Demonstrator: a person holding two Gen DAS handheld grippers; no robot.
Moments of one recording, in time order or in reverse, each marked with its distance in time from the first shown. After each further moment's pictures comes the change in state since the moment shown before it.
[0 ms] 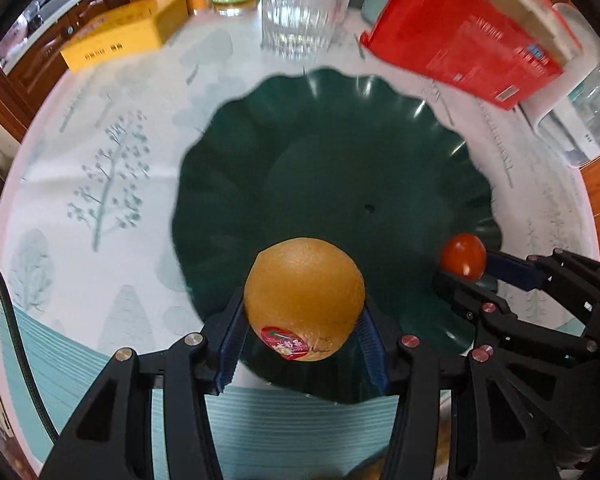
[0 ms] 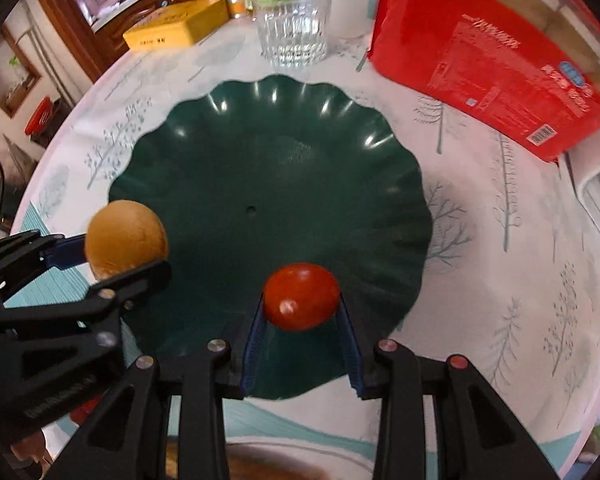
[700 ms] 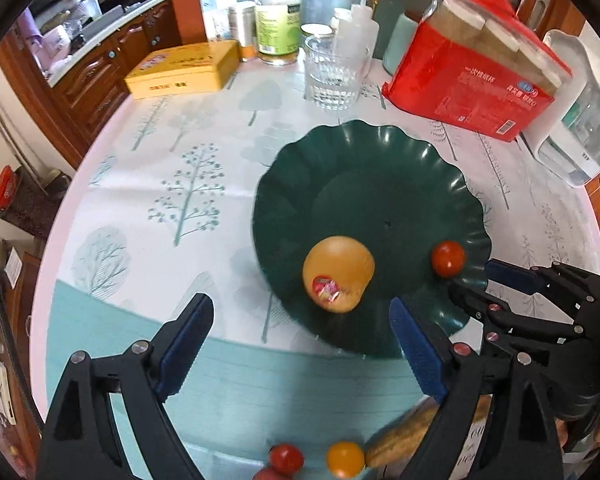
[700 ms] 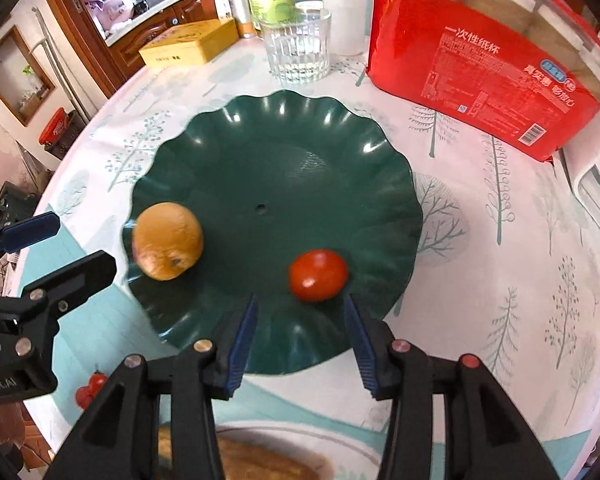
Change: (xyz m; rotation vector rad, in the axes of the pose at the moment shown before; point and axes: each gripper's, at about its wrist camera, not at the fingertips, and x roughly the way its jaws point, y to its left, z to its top) left arm -0.079 0.017 -0.030 -0.030 -0.160 0.102; right arm -0.036 0.002 -0.024 0.028 -0.081 0.044
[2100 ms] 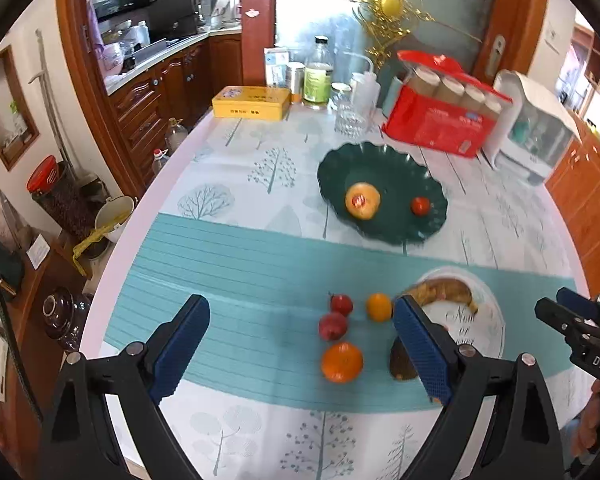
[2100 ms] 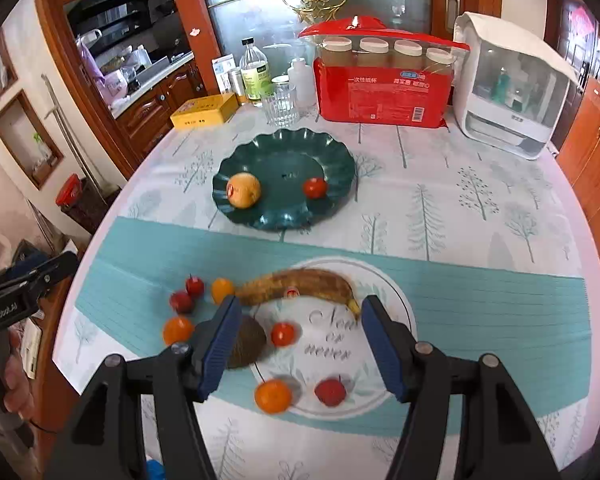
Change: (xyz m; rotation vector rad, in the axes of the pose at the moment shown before) left arm -0.172 0.069 -0.168 -0.026 -0.197 -0.004; right arm -0.176 0.046 -0.181 0.187 -0.239 -0.053
